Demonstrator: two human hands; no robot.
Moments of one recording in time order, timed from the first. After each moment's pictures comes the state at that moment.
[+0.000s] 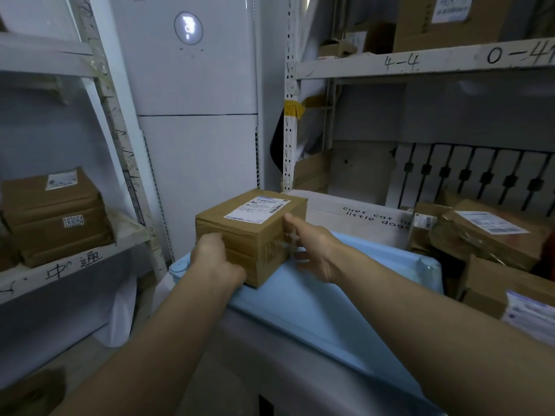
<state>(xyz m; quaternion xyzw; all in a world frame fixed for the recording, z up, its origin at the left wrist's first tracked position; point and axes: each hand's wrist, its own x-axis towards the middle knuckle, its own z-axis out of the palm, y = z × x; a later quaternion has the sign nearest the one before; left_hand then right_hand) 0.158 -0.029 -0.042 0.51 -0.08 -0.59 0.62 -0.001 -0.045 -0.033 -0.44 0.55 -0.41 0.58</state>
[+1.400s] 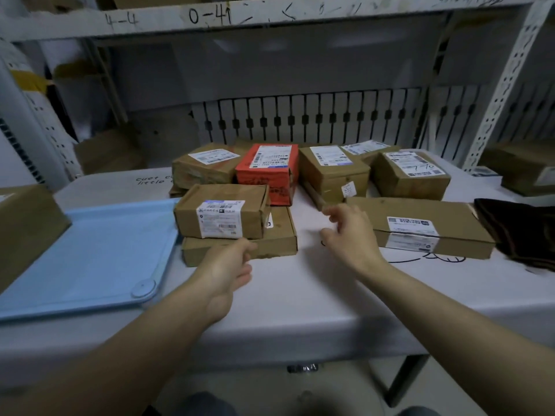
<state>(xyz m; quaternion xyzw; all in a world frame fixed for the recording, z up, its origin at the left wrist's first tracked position) -0.169 0.163 -0.073 0.51 -0.49 -0.65 0.28 -0.357 0.237 -0.090 -0.42 0.81 -0.40 0.03</state>
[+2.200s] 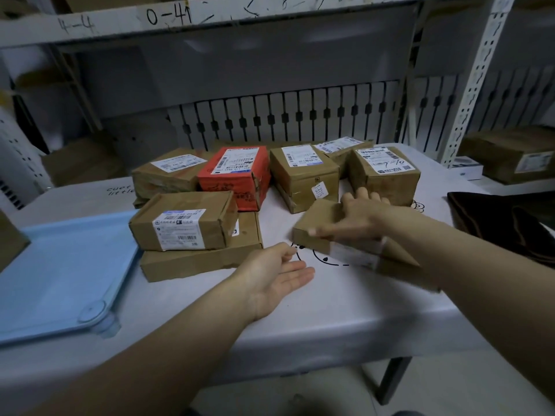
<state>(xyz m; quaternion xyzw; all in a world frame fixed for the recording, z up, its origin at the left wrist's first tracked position) -0.264 0.204 -0.080 0.41 -0.39 -0.80 0.17 -0.461 0.248 -0.056 -0.43 0.89 -0.03 0.12</state>
